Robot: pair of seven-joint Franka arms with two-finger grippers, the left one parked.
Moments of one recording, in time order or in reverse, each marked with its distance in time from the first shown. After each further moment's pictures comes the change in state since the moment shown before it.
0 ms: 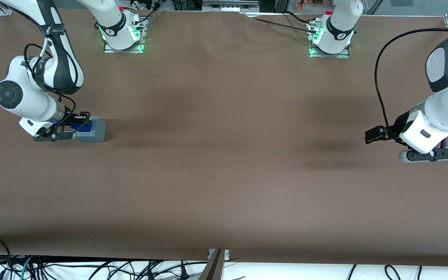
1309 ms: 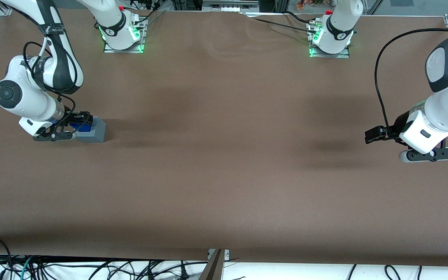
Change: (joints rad) arm 0.000 -0.012 0.000 0.003 0.004 -0.032 0.000
